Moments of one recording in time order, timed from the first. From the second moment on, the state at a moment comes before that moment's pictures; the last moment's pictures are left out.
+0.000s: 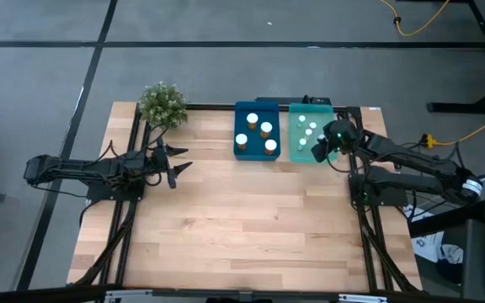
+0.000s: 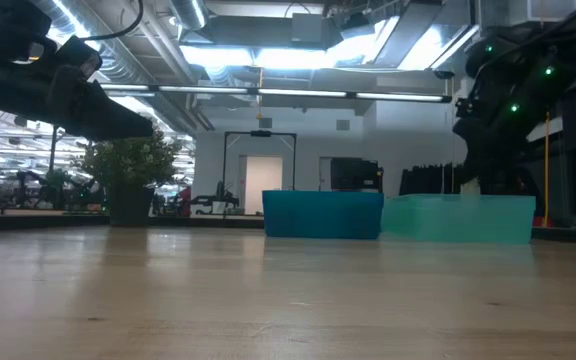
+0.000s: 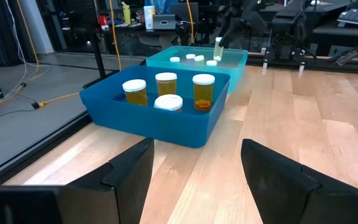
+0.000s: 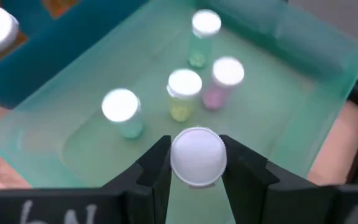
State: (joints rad) left arm 0.07 0.27 0.01 0.11 -0.36 -0.04; right arm -0.61 0.83 0.45 -0.46 0.25 0.20
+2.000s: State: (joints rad) left arm 0.07 0.27 0.01 0.11 -0.36 -0.04; right arm -0.61 0.91 0.54 -0.44 0.19 0.24
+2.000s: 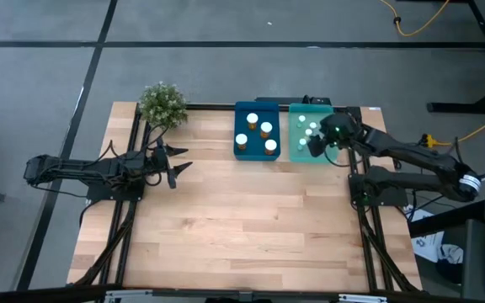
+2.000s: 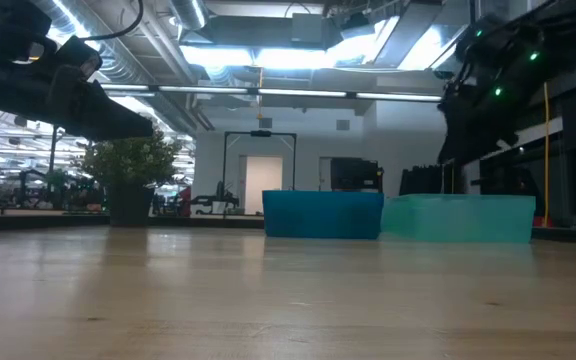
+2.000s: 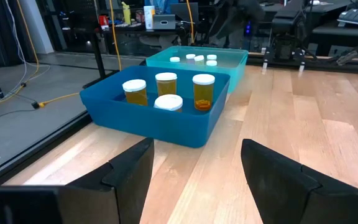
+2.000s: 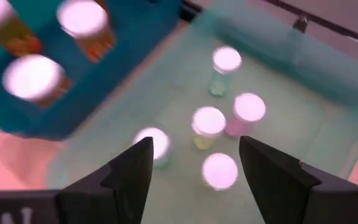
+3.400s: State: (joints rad) left arm 0.07 0.27 0.01 0.11 -0.36 -0.04; right arm -0.05 0.32 0.06 0.07 0.06 0.13
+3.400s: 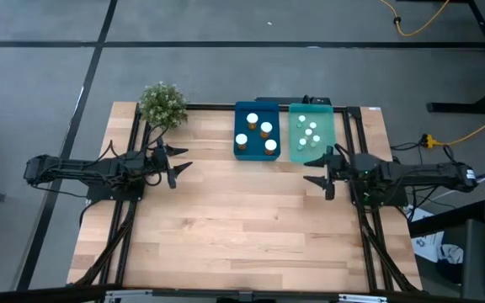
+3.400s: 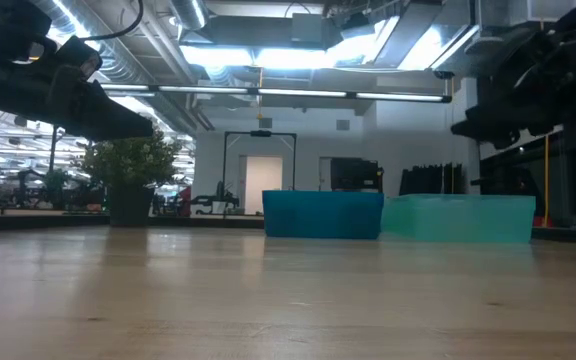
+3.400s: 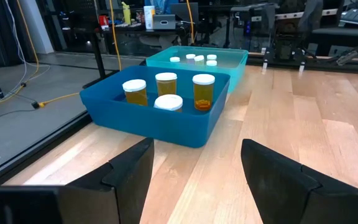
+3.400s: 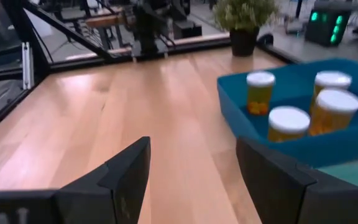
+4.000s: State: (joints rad) left arm 0.07 0.27 0.01 0.11 -0.36 -0.04; right arm -0.05 0.17 0.06 -0.10 0.11 0.06
